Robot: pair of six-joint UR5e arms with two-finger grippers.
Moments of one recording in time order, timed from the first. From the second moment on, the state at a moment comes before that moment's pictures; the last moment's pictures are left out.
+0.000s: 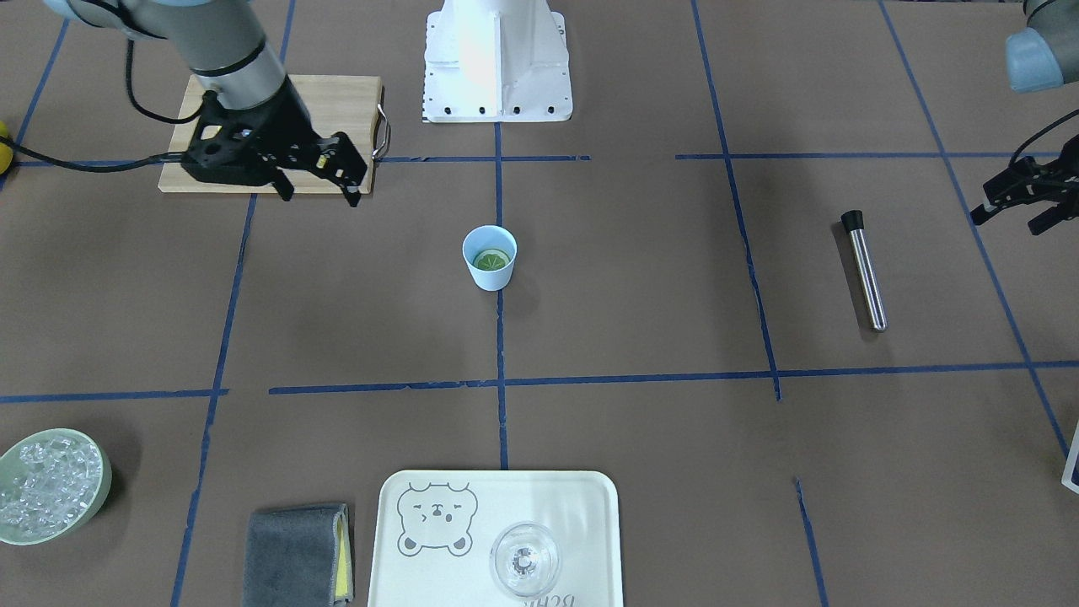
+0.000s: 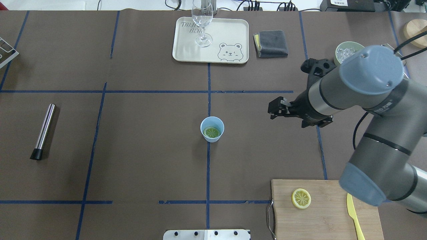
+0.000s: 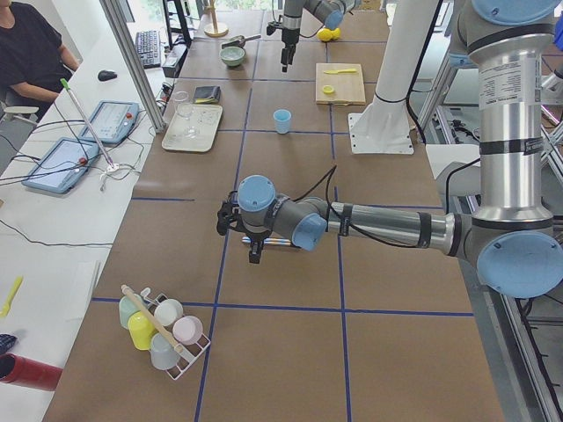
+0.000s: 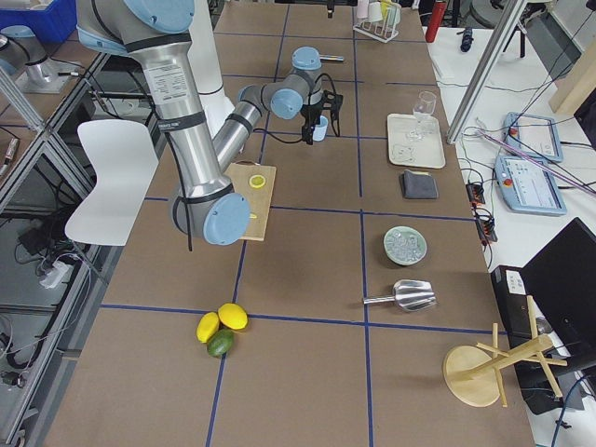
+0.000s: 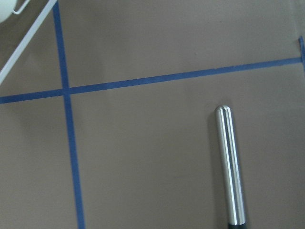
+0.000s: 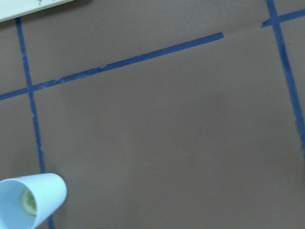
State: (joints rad) left arm -1.26 -1.48 -1.76 -1.96 -2.41 -0.49; right arm 0.71 -1.30 2.11 -1.58 2.02 1.30
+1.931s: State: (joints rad) left arm -0.95 -1.69 -1.52 -2.04 -2.19 -0.70; right arm 0.93 -1.55 2.13 -1.57 2.16 0.87
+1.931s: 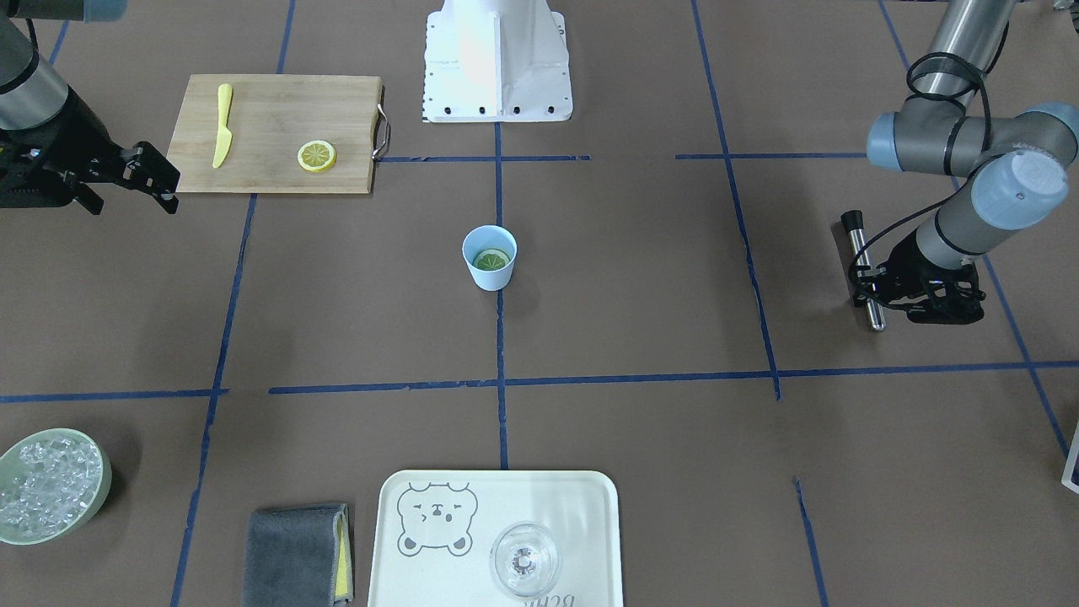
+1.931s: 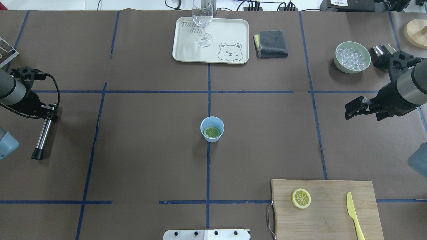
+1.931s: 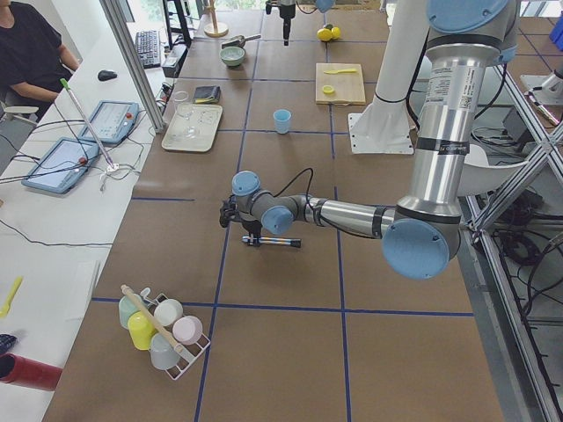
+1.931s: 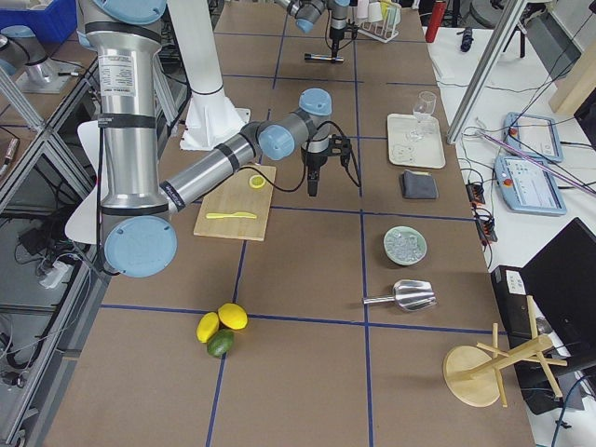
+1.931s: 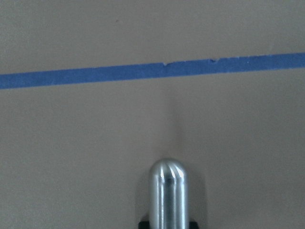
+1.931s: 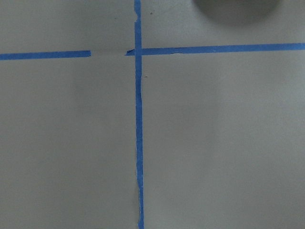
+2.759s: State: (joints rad) left arm -0.83 -1.84 -1.98 -1.93 -2.14 -0.72; right arm 0.94 -1.55 2.14 -1.57 2.18 0.86
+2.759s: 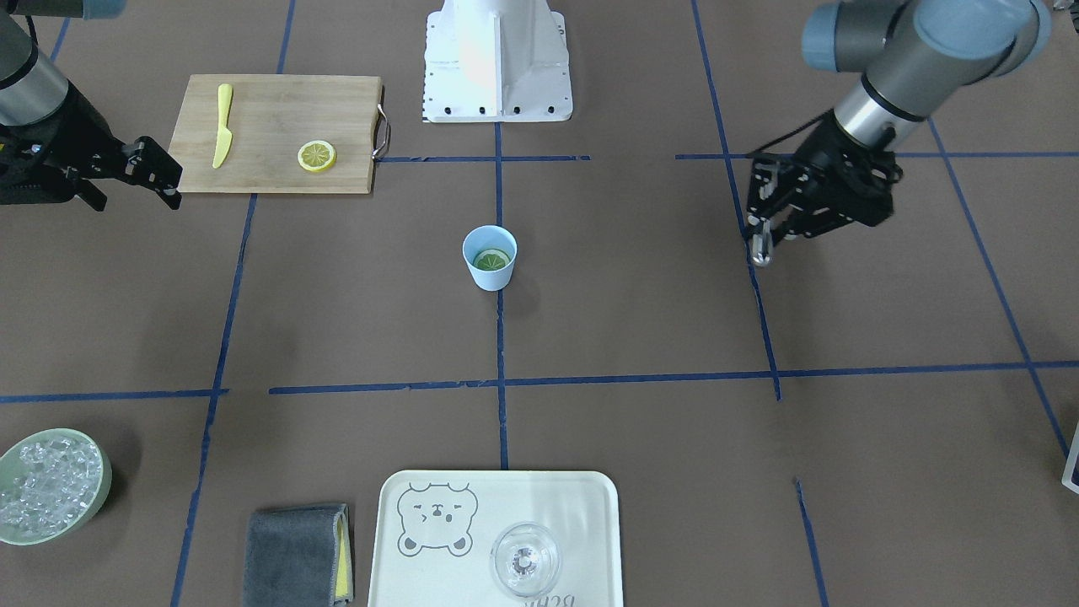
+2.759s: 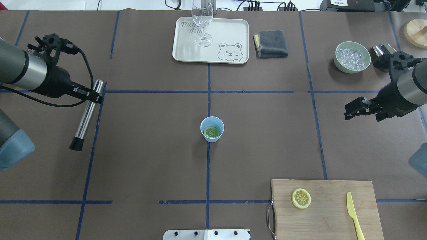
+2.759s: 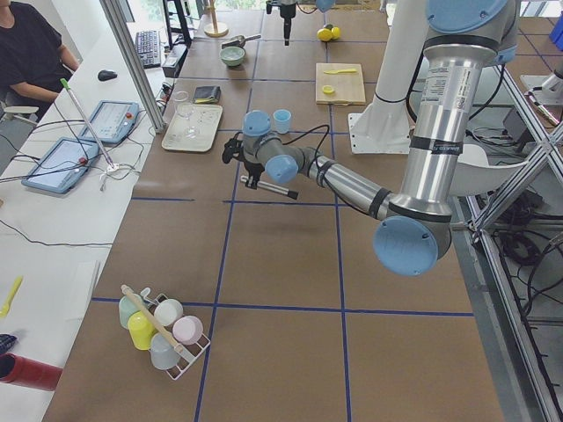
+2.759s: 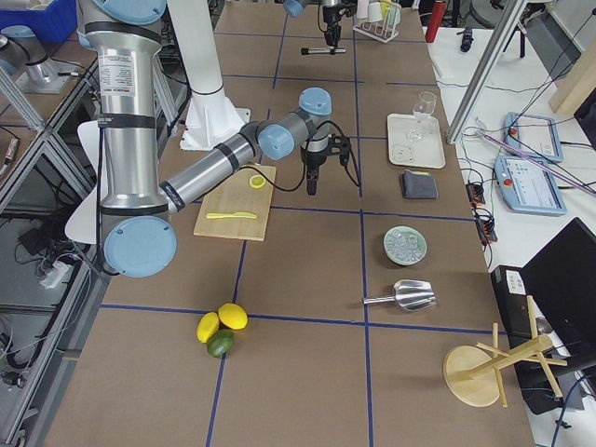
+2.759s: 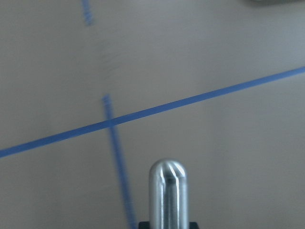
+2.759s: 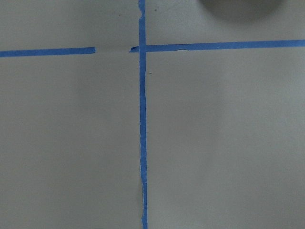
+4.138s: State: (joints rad) left arm -0.31 -2.14 -1.70 -2.76 -0.96 -0.66; right arm 0.96 -1.56 2.14 -1.57 2.24 0.87
